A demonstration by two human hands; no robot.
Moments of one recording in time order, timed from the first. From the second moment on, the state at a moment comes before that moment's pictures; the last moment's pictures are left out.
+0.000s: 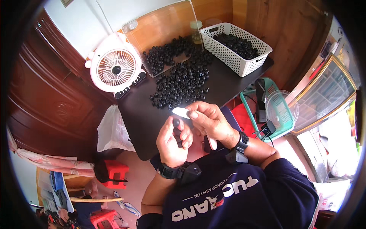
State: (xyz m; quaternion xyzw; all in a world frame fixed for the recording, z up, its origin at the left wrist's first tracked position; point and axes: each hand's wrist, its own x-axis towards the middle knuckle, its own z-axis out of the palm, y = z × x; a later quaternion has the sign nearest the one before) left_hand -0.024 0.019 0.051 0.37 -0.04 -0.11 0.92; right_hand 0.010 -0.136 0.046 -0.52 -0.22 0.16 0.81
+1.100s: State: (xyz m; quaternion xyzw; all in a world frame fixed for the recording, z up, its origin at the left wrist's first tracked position) left_hand 0.045 0.007 0.044 0.33 0.07 -0.19 0.92; right_hand 0.069 -0.160 0.026 -0.66 -0.44 -0.18 0.59
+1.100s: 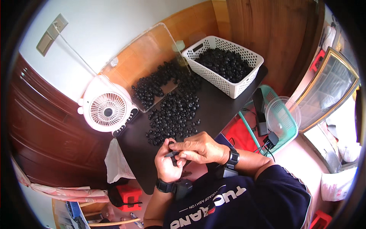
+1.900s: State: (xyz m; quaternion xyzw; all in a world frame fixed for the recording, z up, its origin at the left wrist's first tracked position) left_hand 0.047 0.000 0.043 0.43 0.05 -0.17 0.89; right_hand 0.069 -0.143 0.032 -0.47 -0.17 0.15 0.85
